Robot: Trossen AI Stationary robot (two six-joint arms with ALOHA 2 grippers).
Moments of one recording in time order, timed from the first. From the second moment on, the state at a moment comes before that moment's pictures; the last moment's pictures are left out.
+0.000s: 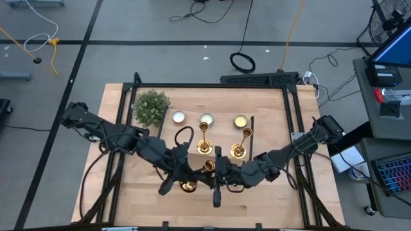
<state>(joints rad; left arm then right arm) -0.42 1.43 1.43 -0.35 0.06 -0.40 0.52 1.72 1.52 0.19 0.52 0.32</state>
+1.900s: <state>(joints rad) -0.57 1.21 1.42 -0.75 -0.69 -0.58 0.53 1.71 1.52 0.49 0.48 0.24</state>
